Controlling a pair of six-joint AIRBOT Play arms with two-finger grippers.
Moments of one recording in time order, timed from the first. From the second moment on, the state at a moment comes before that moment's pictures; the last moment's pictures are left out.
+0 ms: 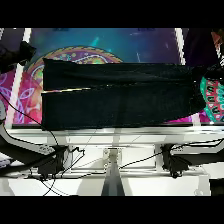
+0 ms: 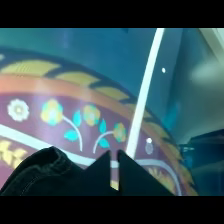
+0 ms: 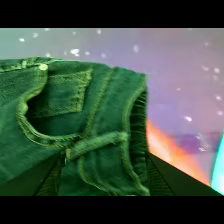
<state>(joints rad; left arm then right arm) 0.44 -1.73 1.47 0.49 -0.76 -1.10 -0.57 -1.52 1.20 -1.05 0.74 0.85</state>
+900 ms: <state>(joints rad) 0.43 -1.11 1.36 1.11 -1.32 -1.03 -1.00 -1.25 1.01 -1.31 1.41 1.12</state>
